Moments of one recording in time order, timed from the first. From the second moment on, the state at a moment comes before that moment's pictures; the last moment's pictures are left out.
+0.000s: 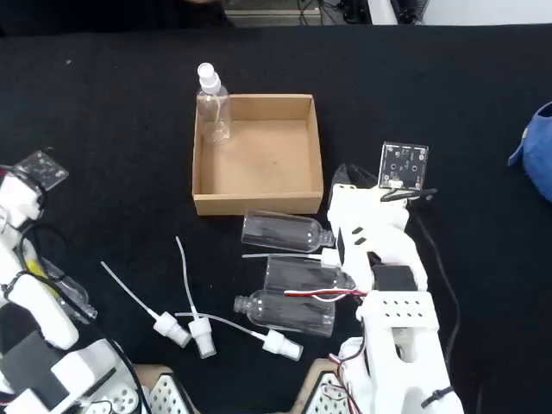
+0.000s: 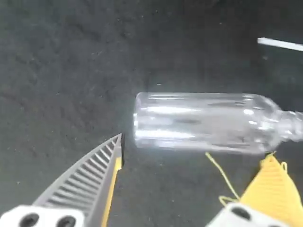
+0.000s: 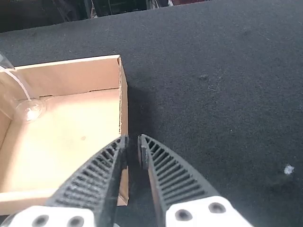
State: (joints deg) left arm -49.8 -15.1 25.6 68.9 -85.5; right arm 0.0 -54.4 77.2 14.4 -7.3
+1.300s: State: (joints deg) left arm -59.4 6.6 14.5 55.1 -52.2; right arm 0.0 -54.4 77.2 14.4 -7.3
